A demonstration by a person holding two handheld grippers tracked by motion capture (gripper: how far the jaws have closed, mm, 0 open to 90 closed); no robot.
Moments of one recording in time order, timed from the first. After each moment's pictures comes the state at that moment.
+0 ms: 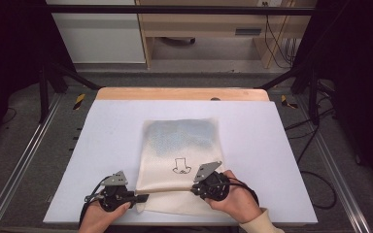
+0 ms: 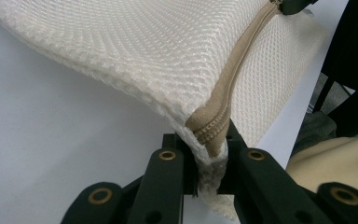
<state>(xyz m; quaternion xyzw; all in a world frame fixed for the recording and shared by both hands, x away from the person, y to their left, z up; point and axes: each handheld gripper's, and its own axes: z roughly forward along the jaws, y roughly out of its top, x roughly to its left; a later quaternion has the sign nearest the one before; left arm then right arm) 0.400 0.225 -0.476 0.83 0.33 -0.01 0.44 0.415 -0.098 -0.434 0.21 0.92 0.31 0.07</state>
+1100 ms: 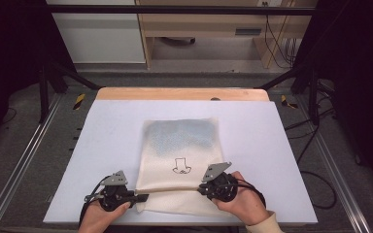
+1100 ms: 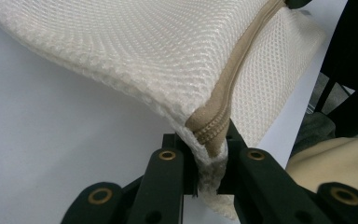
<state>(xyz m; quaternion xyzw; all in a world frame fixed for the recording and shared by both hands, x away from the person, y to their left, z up) 0.400 0.225 -0.474 0.83 0.33 -0.01 0.44 0.411 -0.117 -0.433 0.23 0.92 0.32 0.08</state>
